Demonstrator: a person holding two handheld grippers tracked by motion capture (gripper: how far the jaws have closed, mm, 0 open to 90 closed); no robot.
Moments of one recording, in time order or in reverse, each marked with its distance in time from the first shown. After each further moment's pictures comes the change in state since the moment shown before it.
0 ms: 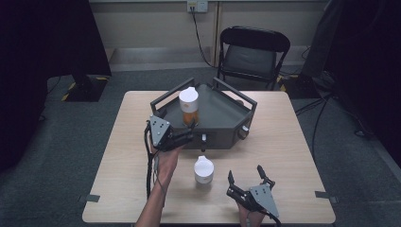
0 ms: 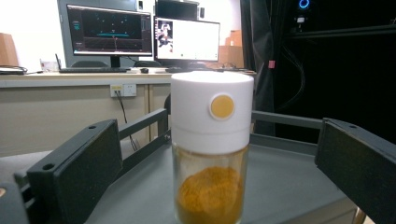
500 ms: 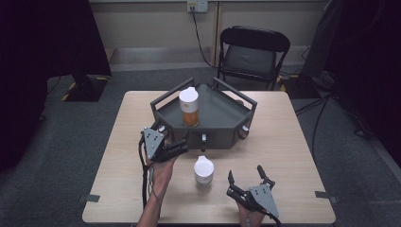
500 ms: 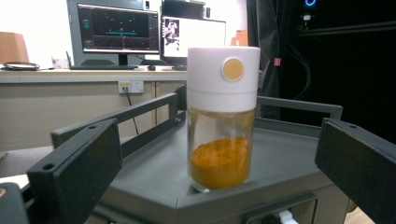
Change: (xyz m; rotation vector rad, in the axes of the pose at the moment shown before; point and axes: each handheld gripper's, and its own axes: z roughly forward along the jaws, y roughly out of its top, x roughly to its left) left arm 0.002 -0.021 -0.028 -0.012 0.024 -0.012; right arm 0.000 0.000 0.000 0.000 -0.001 0.001
